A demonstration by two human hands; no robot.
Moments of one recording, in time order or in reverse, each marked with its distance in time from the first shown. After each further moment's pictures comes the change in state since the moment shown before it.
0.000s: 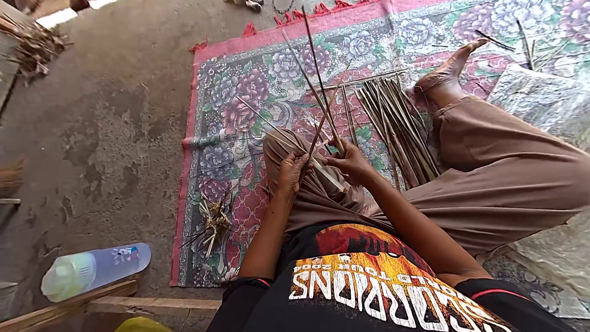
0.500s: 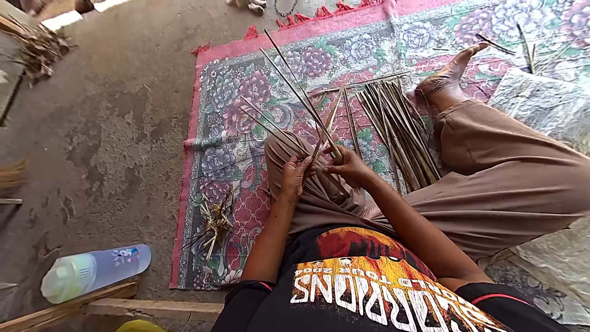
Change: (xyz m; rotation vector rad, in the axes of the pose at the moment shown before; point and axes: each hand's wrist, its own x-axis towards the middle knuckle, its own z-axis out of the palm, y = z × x) left_hand -0.002 -0.004 0.005 -0.061 0.008 0.034; right_hand -0.006 -0.001 0.002 0.015 -0.131 -0.021
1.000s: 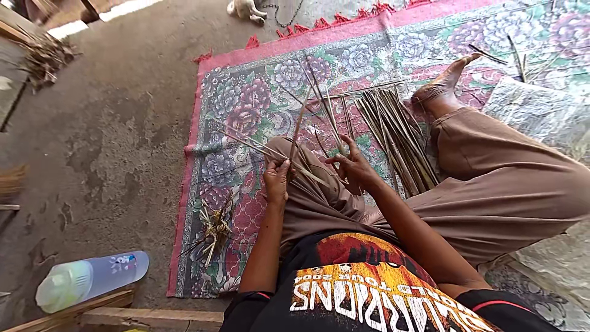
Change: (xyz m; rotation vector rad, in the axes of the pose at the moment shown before) left_hand 0.009 0.004 -0.032 0.027 0.185 0.207; right_hand 0.004 0.006 -0.014 0.106 0.143 0.010
